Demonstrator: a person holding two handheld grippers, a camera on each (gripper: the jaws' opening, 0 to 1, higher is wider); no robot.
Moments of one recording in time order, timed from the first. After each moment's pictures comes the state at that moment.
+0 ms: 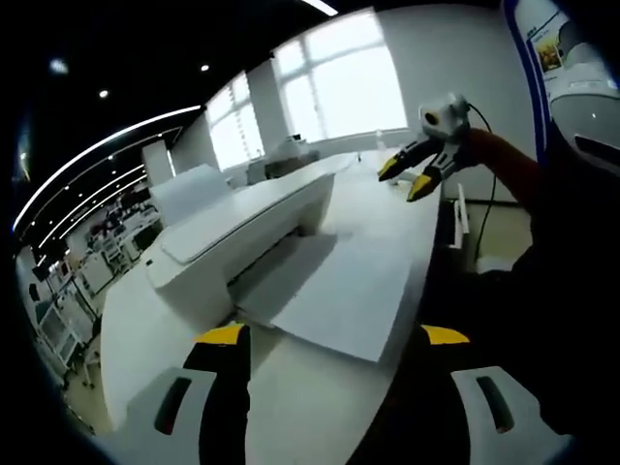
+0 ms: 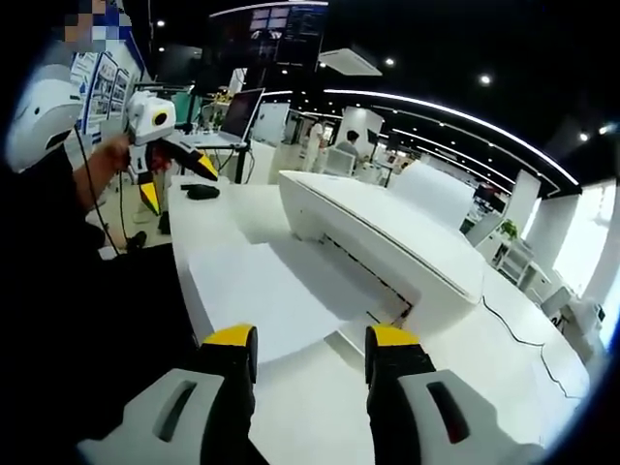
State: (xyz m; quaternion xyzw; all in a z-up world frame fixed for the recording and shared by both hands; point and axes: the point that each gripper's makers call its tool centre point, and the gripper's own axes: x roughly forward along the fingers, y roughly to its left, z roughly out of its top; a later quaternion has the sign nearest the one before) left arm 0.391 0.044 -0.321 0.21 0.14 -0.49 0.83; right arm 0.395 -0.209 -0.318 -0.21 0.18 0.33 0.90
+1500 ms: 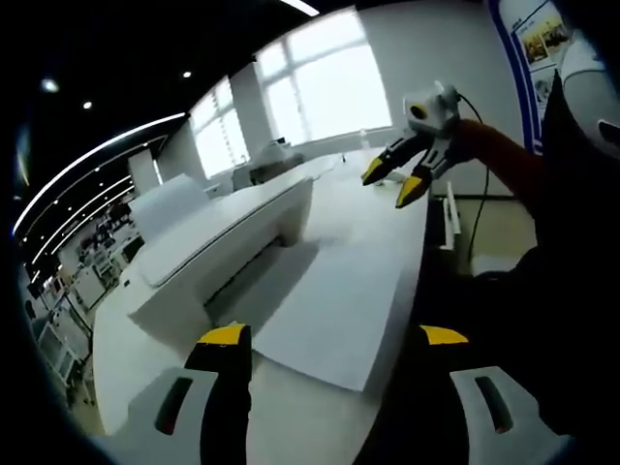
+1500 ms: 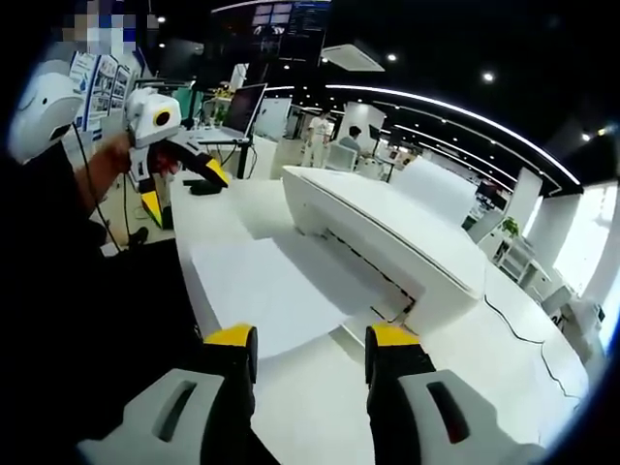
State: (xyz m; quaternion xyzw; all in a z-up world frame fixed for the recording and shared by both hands) left arm 0.386 0.004 -0.326 0.22 0.13 -0.52 0.81; right arm 0.387 -0.213 -0.325 -0.21 0.19 0.33 0.90
